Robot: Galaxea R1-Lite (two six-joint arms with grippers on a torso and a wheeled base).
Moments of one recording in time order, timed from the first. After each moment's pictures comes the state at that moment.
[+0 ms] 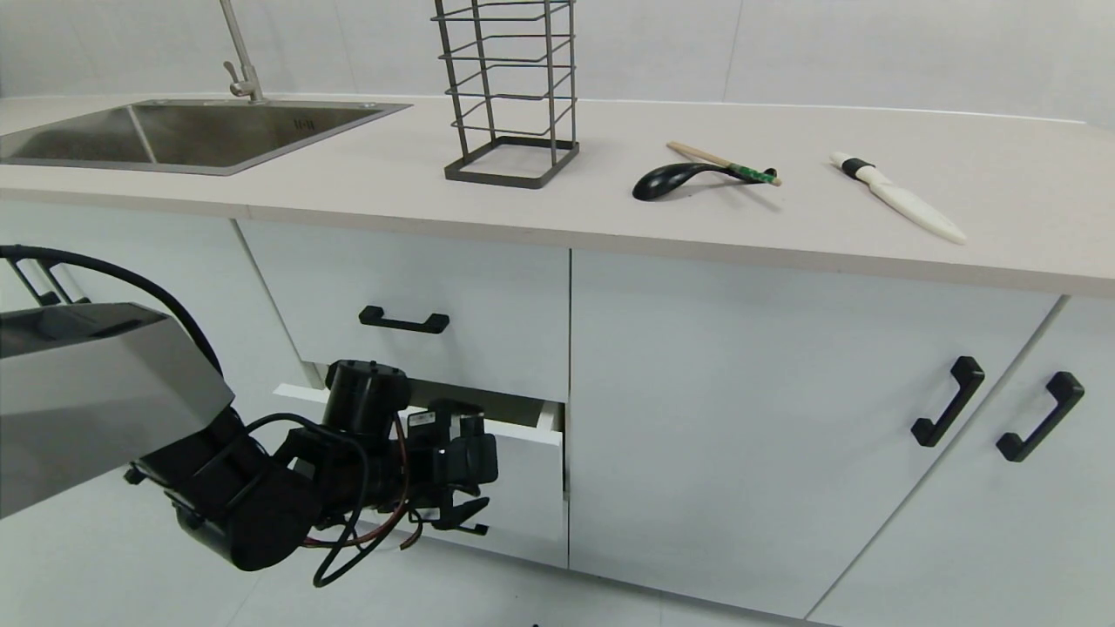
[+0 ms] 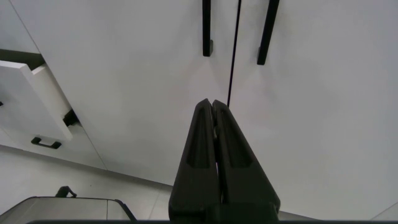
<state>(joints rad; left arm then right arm) -0.42 2.05 -0.62 -0.76 -0.26 1.14 0.00 0.00 0.00 0.00 0.05 0.00</state>
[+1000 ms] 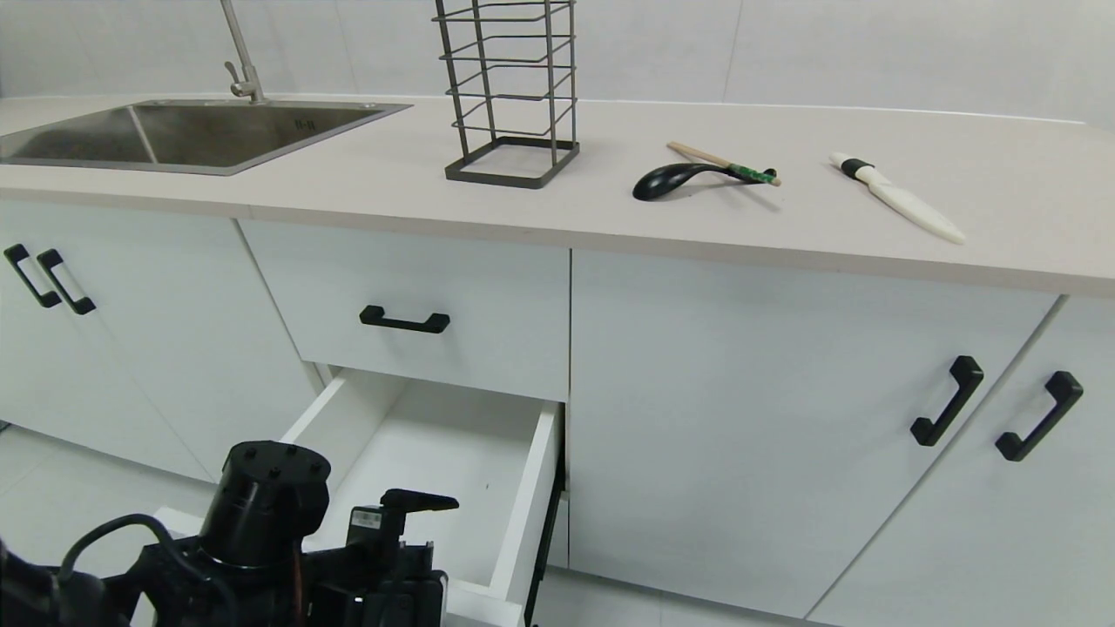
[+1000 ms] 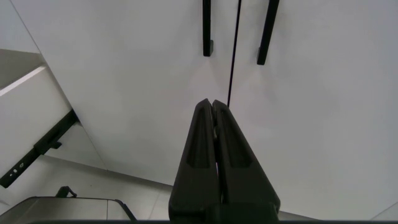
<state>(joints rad) -0.55 1.70 -0.24 -0.75 -0.25 1.14 0.00 0.00 0.00 0.00 0.05 0.00</state>
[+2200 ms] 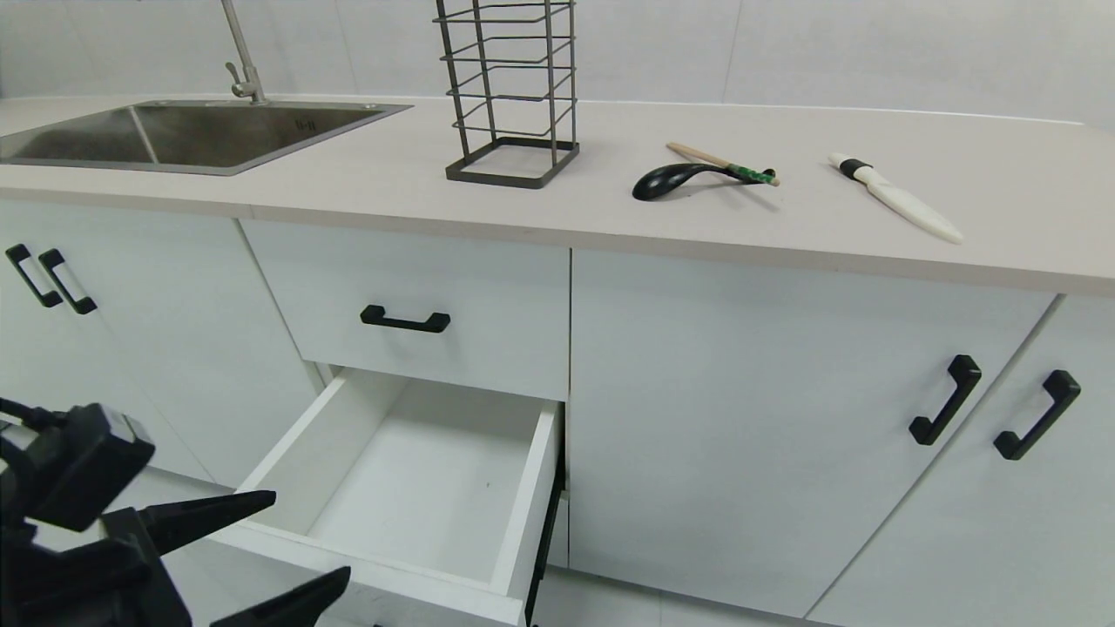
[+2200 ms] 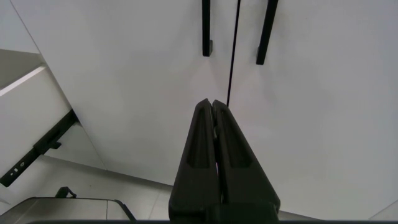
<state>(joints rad) -0.48 0.96 -0.36 -0.16 -0.17 -0.08 0.00 0.00 0.00 0.00 0.05 0.00</state>
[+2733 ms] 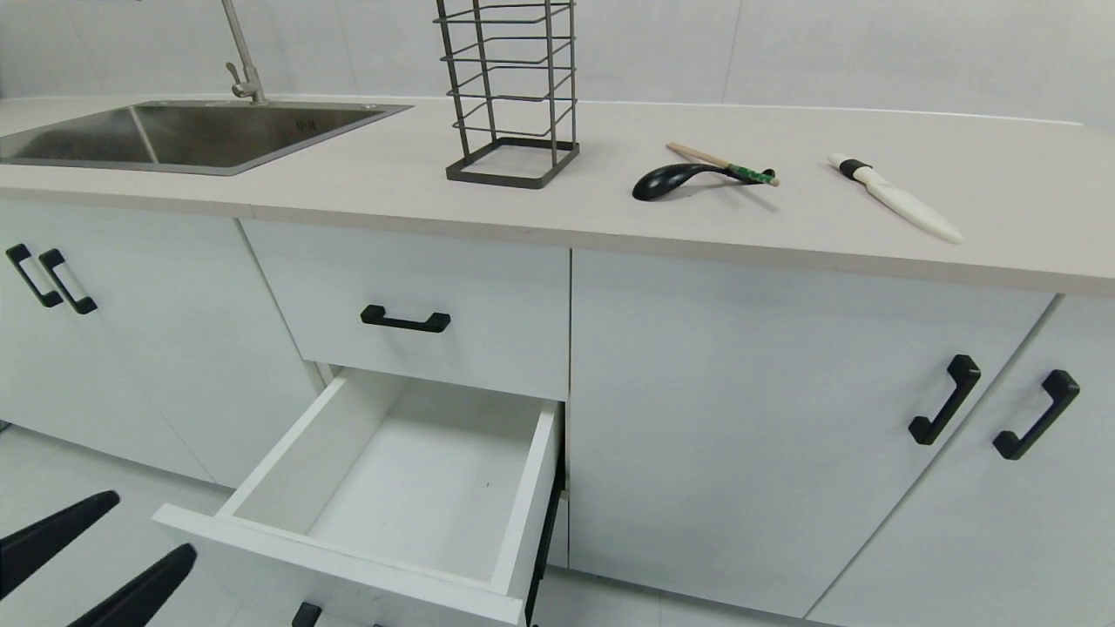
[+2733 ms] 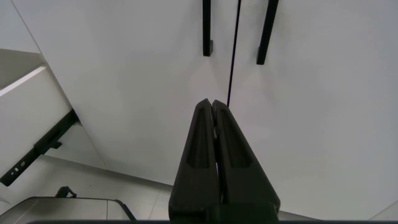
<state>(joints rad) -0.14 0.55 -0.12 -0.41 -0.30 -0.15 0.00 0.00 0.00 0.00 0.05 0.00</state>
